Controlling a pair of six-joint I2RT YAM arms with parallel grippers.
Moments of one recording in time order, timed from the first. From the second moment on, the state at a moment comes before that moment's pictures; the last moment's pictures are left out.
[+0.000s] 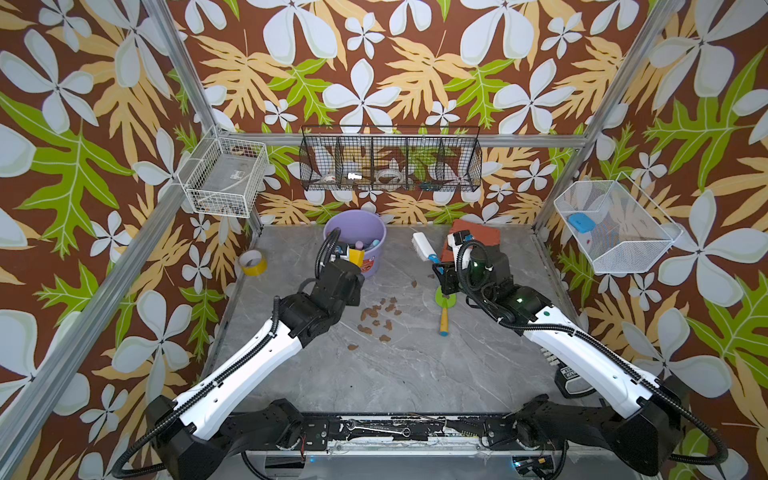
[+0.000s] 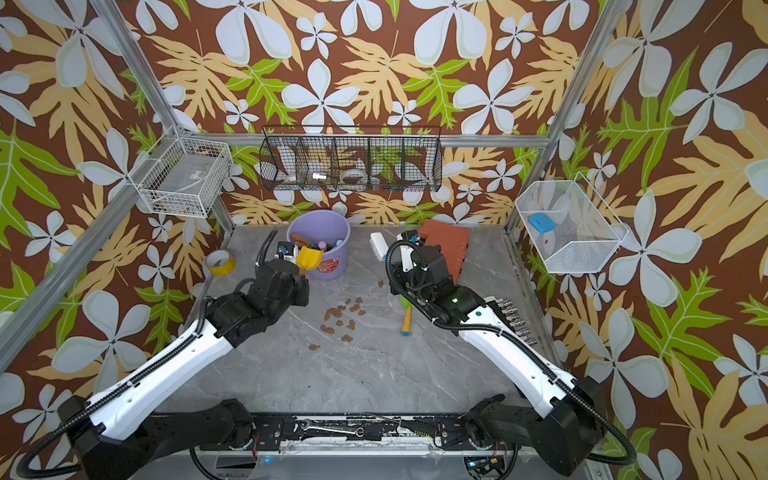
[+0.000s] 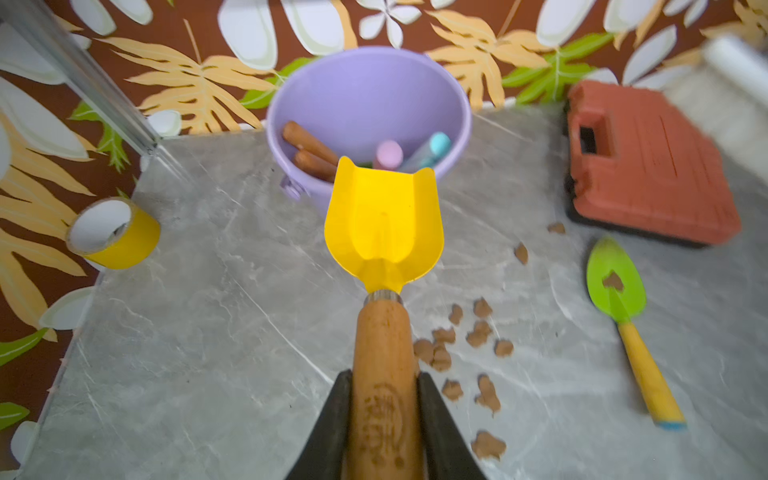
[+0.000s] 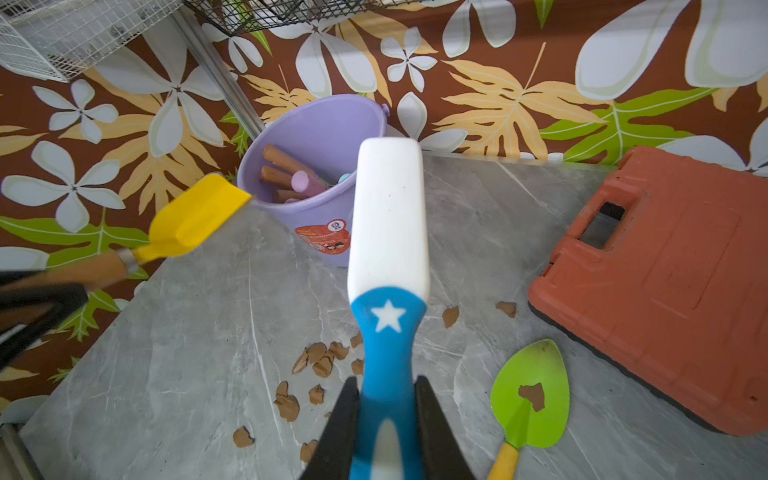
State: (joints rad) left arm -0.63 1.20 1.19 -0.64 -0.50 -0.37; right arm 0.58 1.26 1.10 -0.29 0.02 0.32
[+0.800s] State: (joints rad) left arm -0.44 1.70 1.59 -0.60 -0.44 -0.43; right arm 0.57 1.20 1.04 -0.29 0.04 0.34
